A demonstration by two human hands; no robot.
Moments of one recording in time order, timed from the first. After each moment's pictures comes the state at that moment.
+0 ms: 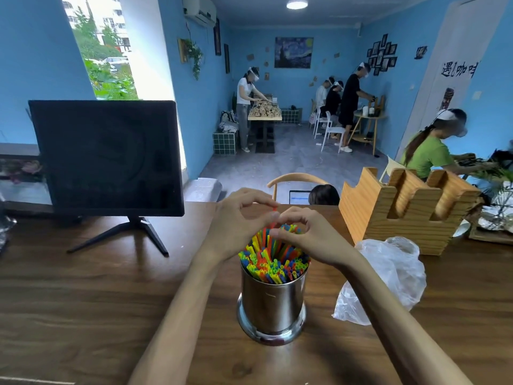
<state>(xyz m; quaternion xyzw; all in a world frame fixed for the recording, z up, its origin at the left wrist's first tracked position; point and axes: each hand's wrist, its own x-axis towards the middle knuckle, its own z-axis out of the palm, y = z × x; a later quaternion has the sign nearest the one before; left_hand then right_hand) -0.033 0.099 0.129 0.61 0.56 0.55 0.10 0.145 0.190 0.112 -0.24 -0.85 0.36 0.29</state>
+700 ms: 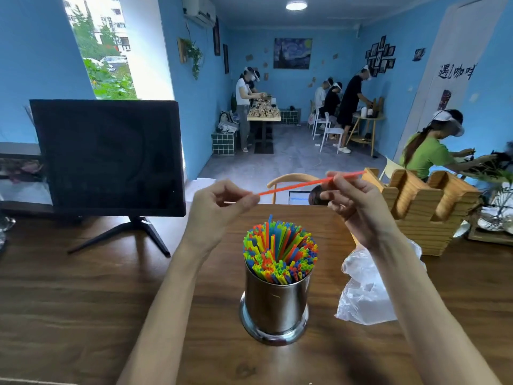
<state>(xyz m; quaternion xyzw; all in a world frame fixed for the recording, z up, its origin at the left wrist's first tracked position) -0.059 0.082 0.140 0.53 0.50 0.66 0.18 0.177 0.206 0.153 -0.16 -0.55 0.66 0.49</state>
